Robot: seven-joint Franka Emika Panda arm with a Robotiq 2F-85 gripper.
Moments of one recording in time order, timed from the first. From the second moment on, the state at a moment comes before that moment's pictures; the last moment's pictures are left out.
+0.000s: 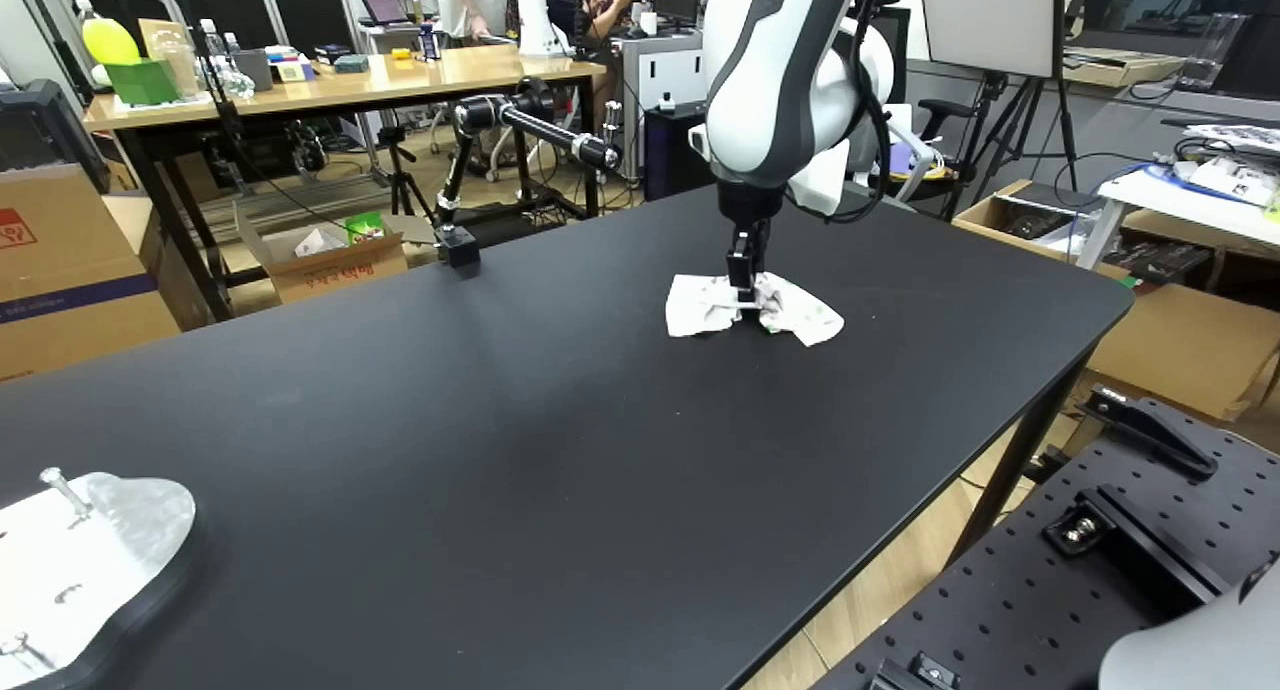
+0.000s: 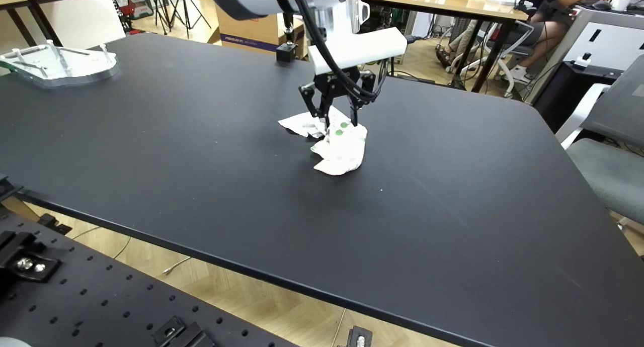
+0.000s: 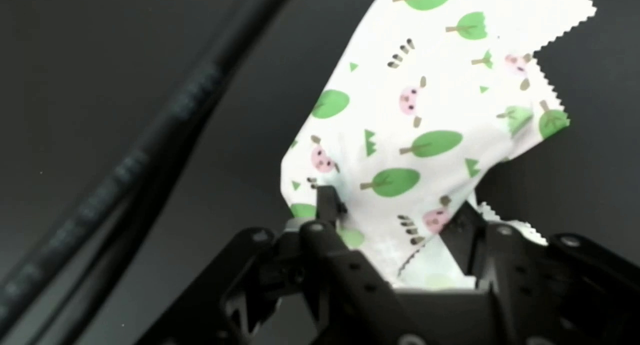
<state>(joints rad) -0.10 0.49 -0.12 -2.24 -0.40 2.82 -0.49</state>
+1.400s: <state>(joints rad) -0.02 -0.01 -0.05 -2.22 -0.25 2.31 -0.16</state>
